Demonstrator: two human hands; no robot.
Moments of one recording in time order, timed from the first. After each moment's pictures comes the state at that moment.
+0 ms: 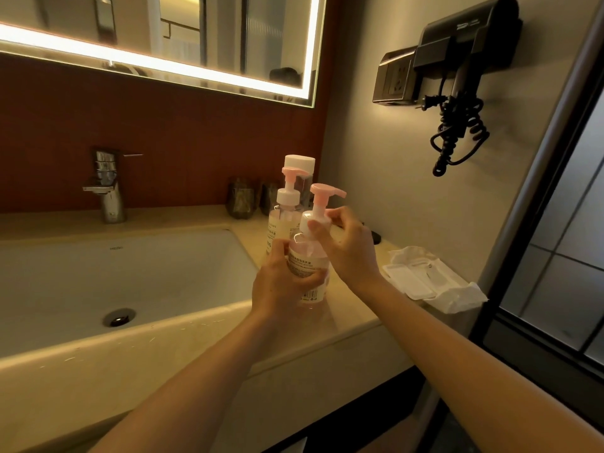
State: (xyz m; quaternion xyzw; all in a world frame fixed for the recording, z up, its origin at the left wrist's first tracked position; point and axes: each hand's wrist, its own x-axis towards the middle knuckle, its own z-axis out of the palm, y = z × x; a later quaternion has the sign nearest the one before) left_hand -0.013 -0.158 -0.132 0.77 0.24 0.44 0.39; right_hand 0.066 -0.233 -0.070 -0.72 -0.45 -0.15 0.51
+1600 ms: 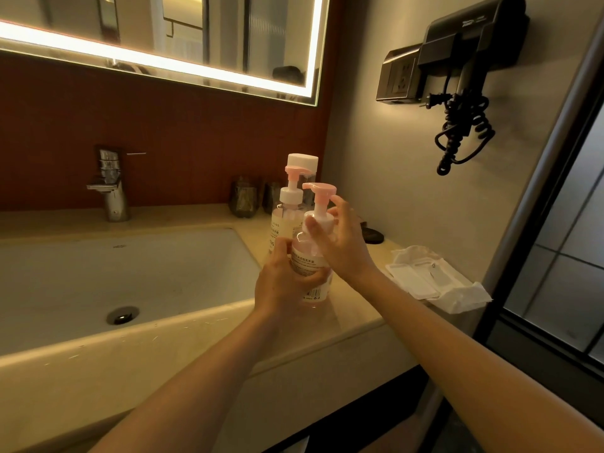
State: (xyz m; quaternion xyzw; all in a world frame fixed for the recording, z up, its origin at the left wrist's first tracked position) left_hand -0.013 -0.157 -0.131 0.77 0.24 0.43 0.40; right_hand 0.068 -0.220 -0.069 -0.73 -0.46 -0.09 0.50
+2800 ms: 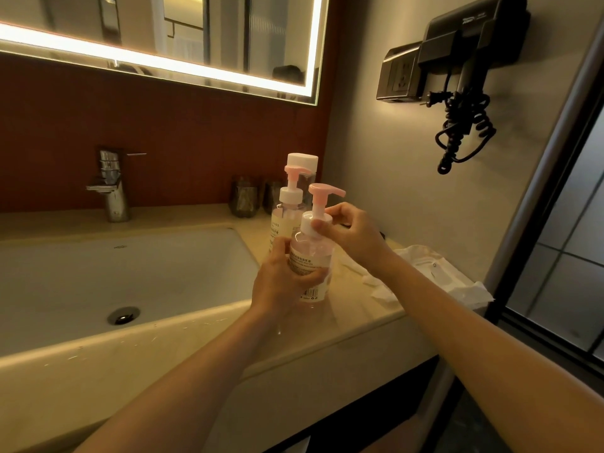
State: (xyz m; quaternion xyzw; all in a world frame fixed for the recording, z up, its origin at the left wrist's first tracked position) left_hand -0.018 -0.153 -0.125 0.77 0.22 0.41 0.43; right_hand 0.083 -0.234 -0.050 -0.70 -0.50 0.02 0.51
